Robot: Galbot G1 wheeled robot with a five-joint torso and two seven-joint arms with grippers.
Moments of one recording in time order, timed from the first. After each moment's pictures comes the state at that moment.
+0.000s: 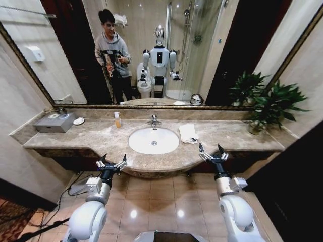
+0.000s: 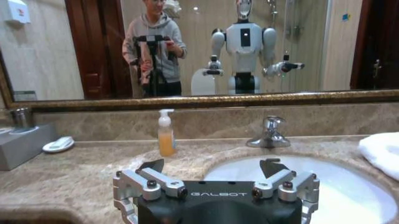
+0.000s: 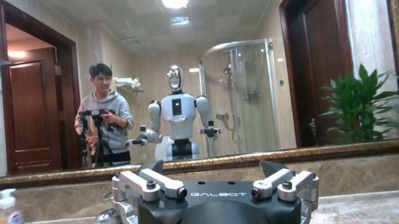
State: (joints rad) left arm 1.68 -1.40 -0.62 -2.34 -0.15 0.32 -0.09; right arm -1.49 1.44 0.60 2.14 0.26 -0.01 -0.05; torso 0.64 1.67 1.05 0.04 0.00
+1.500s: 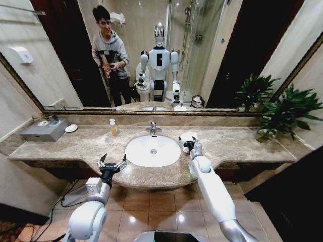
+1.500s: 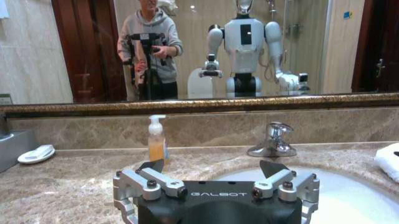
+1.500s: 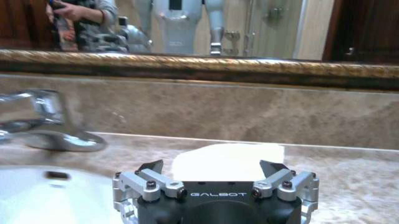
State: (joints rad) left arm 1.68 -1.40 -0.62 -2.34 -0.15 0.32 -0.09; right arm -0.81 1.39 0.37 1.32 0.17 -0.19 0.02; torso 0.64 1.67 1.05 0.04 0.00
